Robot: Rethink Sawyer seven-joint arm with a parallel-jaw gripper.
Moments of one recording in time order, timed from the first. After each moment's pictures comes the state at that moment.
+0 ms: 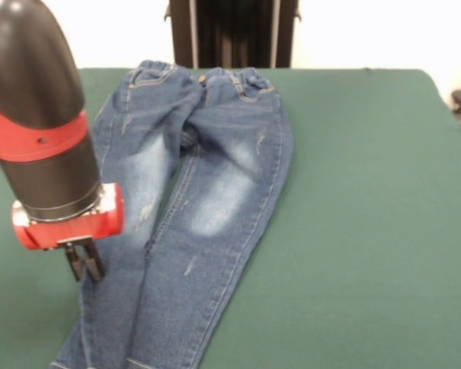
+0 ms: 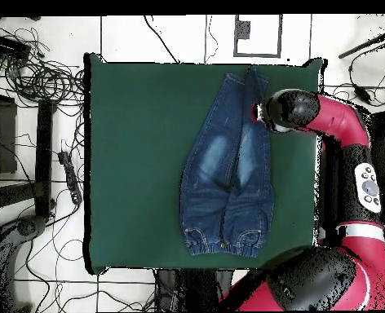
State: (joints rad) arm -0.65 -0.20 0.52 0.90 -0.50 0.94 1.34
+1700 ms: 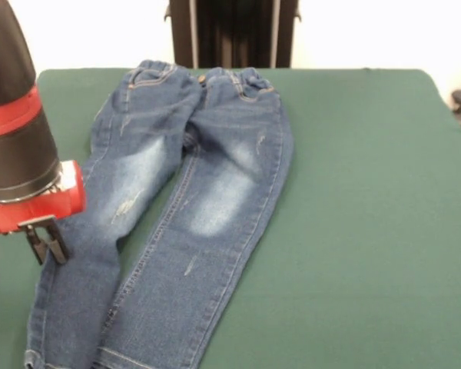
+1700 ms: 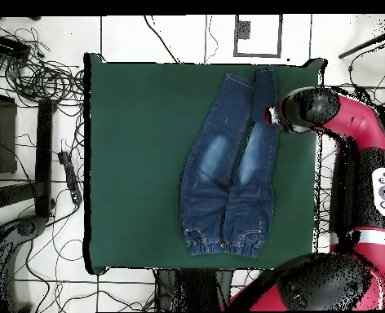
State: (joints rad) arm -0.68 -0.23 0.52 0.87 -0.50 1.03 1.15
